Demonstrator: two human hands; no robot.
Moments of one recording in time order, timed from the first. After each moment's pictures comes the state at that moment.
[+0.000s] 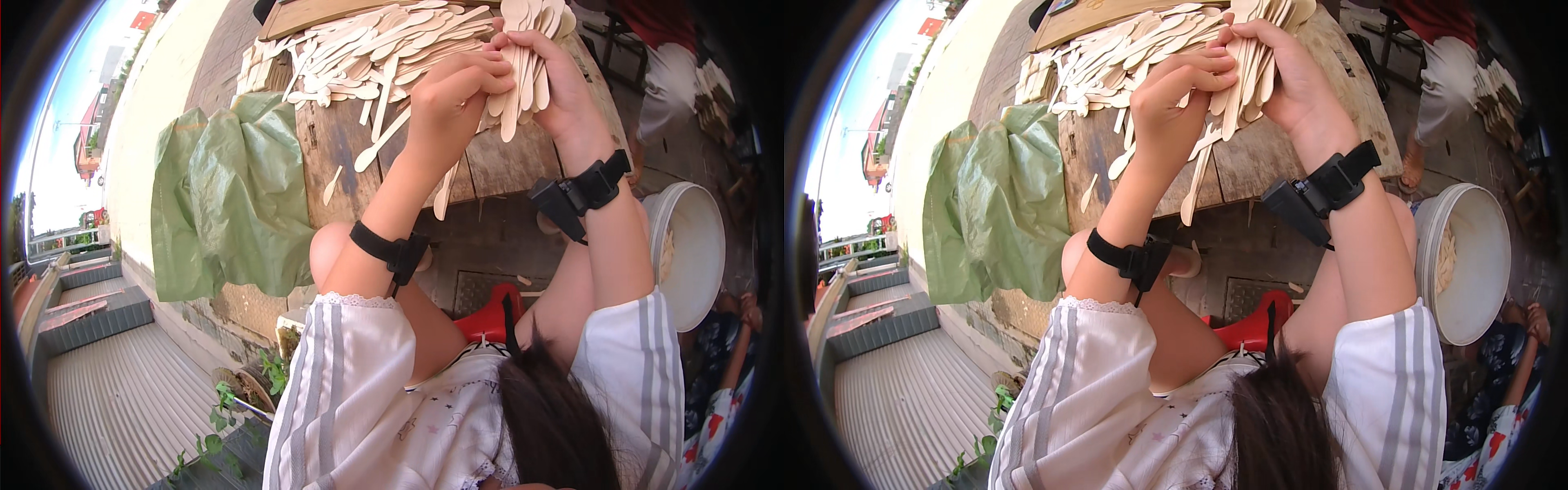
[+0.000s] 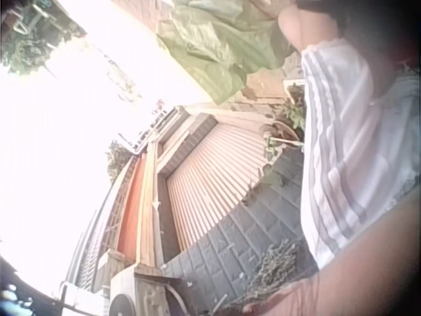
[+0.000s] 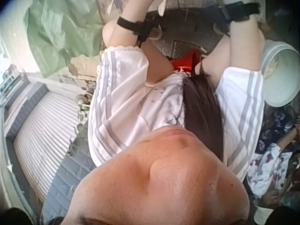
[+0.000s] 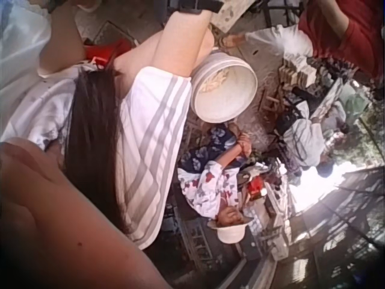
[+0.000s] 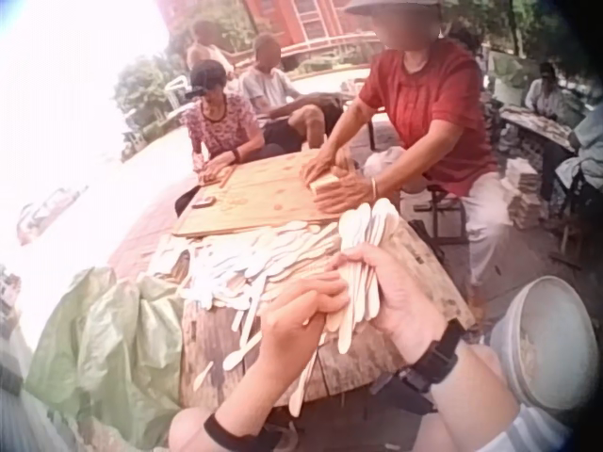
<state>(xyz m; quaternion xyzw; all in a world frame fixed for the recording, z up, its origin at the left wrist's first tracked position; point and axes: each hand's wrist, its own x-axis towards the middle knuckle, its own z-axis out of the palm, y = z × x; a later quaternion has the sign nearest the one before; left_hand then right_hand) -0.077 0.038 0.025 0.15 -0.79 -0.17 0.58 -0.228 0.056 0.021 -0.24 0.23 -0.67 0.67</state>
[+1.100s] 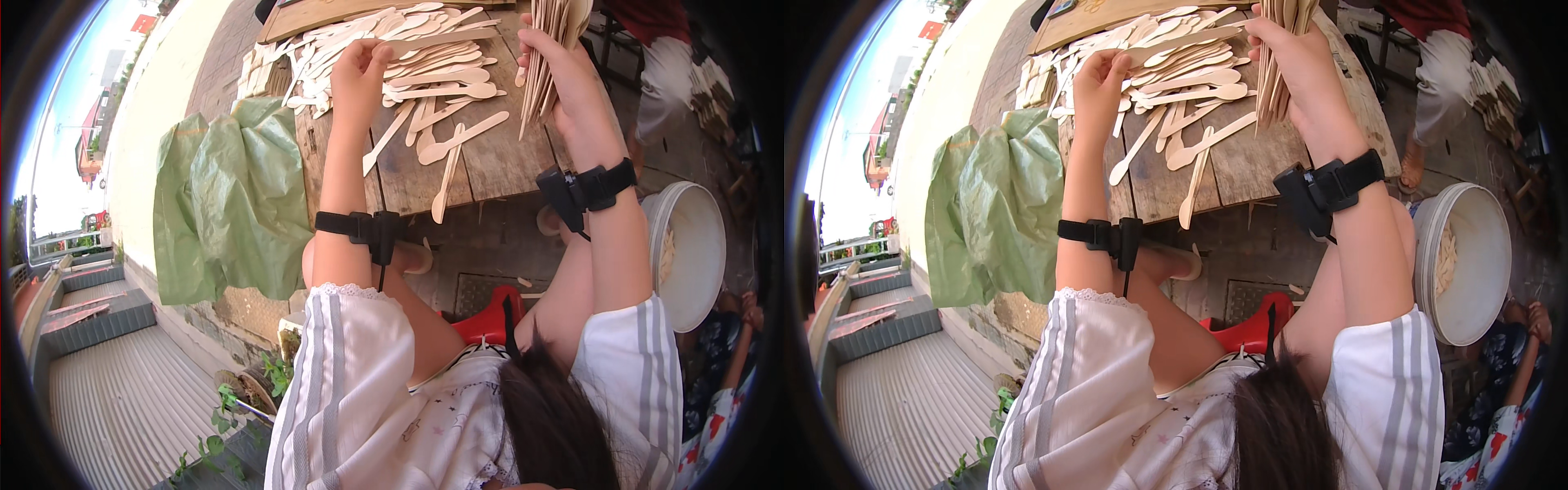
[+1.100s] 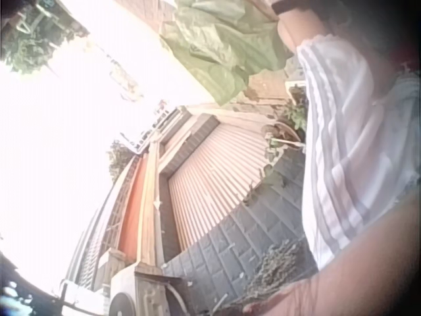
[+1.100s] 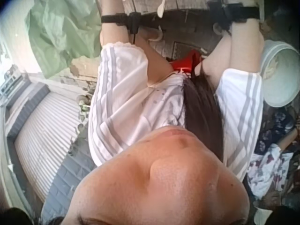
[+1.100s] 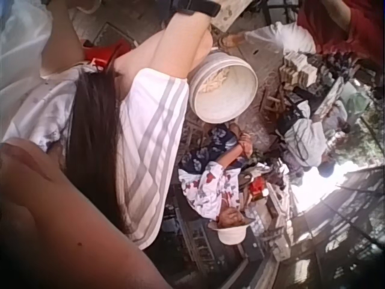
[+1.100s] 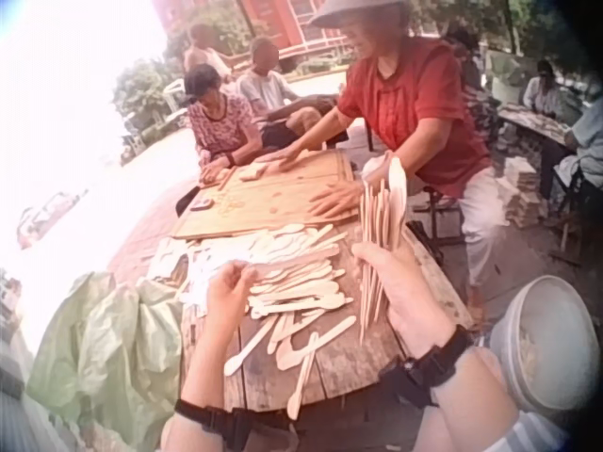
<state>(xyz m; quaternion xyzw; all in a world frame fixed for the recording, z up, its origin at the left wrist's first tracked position) -0.007 -0.041 0.008 0.46 -0.72 -0.24 0.46 -0.238 0.065 0.034 -0.29 0.44 -0.69 0.50</state>
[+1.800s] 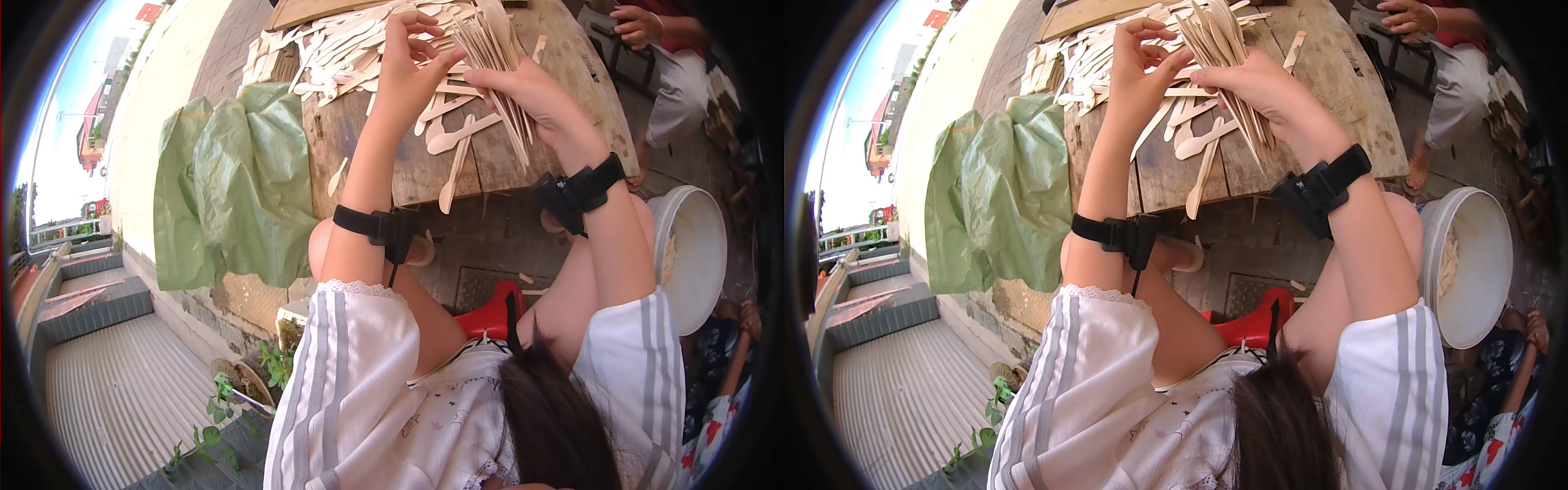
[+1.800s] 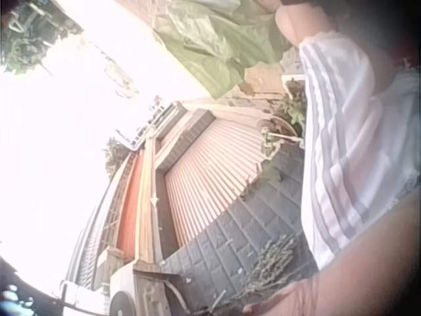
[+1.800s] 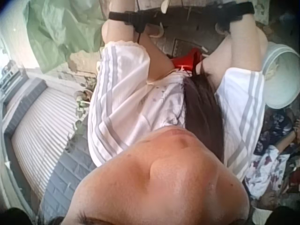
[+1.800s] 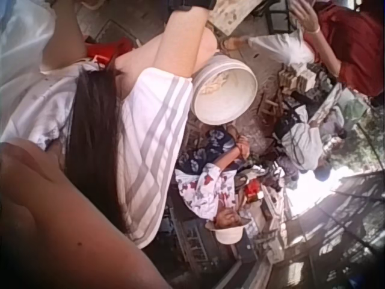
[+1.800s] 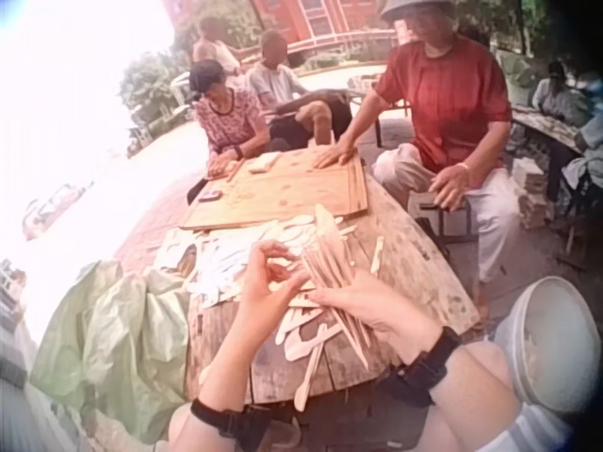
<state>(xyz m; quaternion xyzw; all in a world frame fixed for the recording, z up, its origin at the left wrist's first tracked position) -0.039 -0.006 0.017 0.31 -0.75 -0.38 0.45 -0.201 0.072 0.033 -0.45 0.50 -0.47 0.57</state>
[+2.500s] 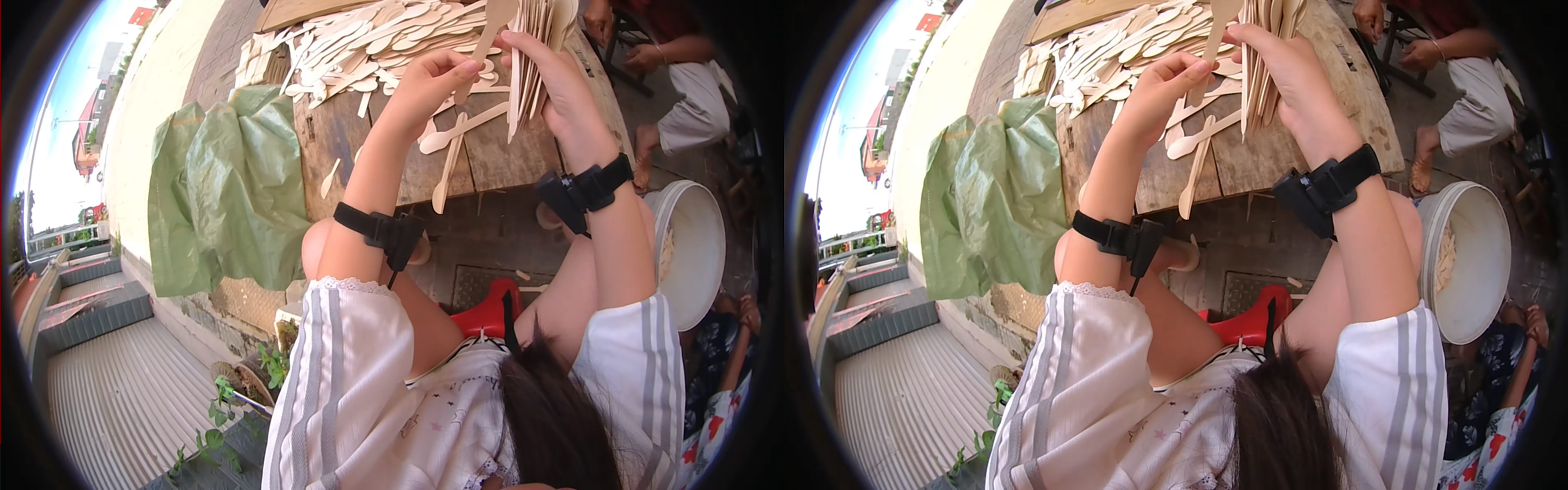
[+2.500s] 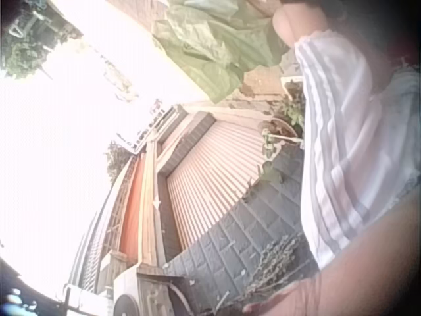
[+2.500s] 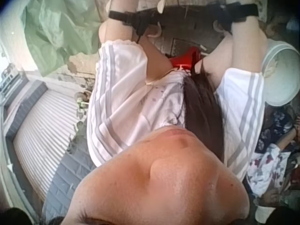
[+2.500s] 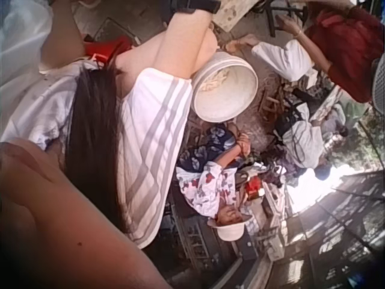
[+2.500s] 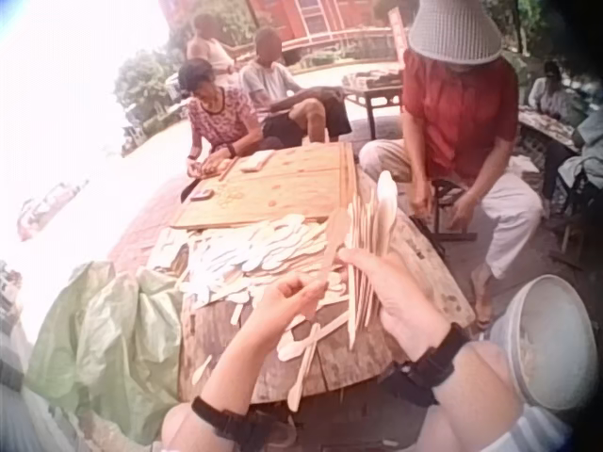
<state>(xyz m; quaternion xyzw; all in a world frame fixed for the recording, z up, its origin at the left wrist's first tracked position) -0.055 0.005 -0.002 0.30 -0.62 -0.66 0.31 -0.227 0.065 0.018 -0.31 0.45 -0.65 0.52</state>
